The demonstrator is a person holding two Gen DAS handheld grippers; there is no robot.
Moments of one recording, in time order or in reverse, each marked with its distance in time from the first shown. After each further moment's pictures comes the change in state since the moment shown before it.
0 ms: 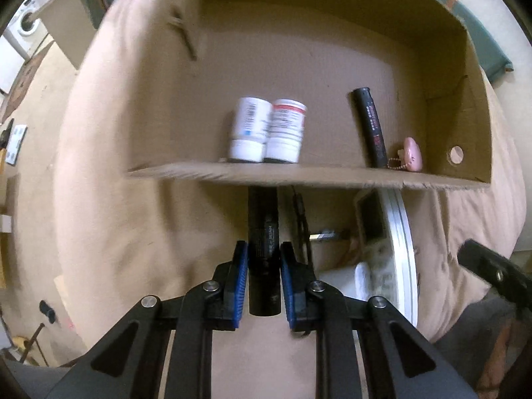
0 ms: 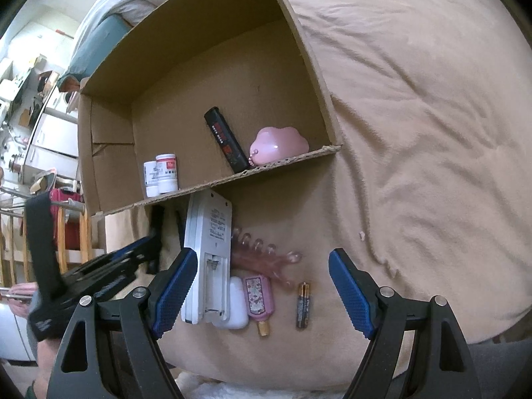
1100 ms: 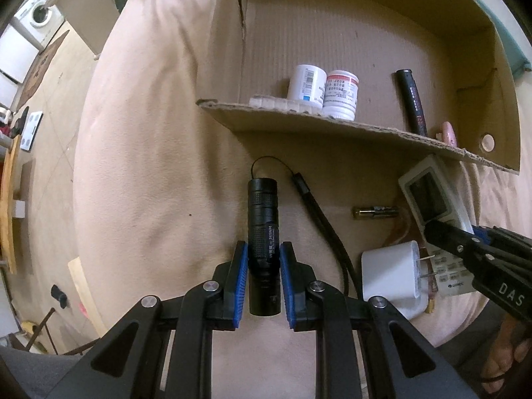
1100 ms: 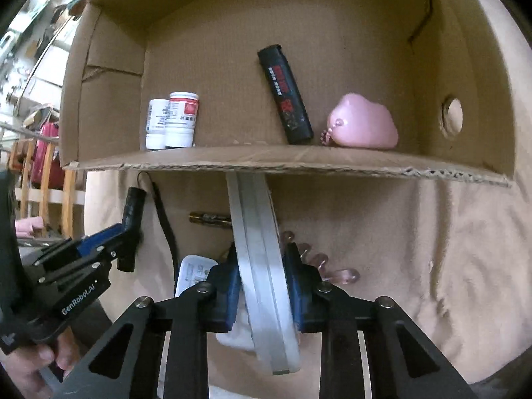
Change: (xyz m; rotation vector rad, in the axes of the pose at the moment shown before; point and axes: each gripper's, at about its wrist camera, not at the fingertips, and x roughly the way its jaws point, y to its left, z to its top) left arm 0.008 0.019 -0.017 -0.029 0.050 0.074; right arm 0.065 0.056 0.005 -0.228 0.156 -0.068
